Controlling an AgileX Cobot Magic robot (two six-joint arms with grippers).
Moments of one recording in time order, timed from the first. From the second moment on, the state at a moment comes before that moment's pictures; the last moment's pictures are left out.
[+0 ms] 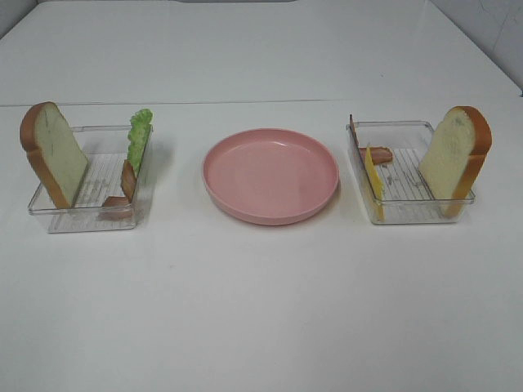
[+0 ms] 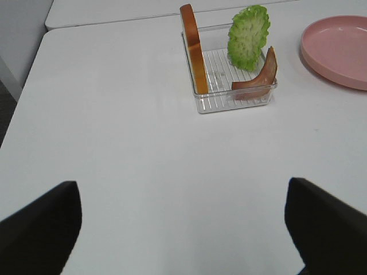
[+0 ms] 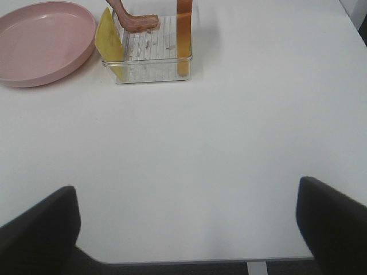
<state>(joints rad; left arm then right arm) 0.03 0.00 -0.52 -0.06 1.08 0.08 0.07 0.00 -0.45 -0.06 1.11 0.07</state>
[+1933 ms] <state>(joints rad) 0.03 0.54 -0.68 -0.05 0.95 -0.01 0.07 0.00 -0.45 -0.06 1.11 0.07</state>
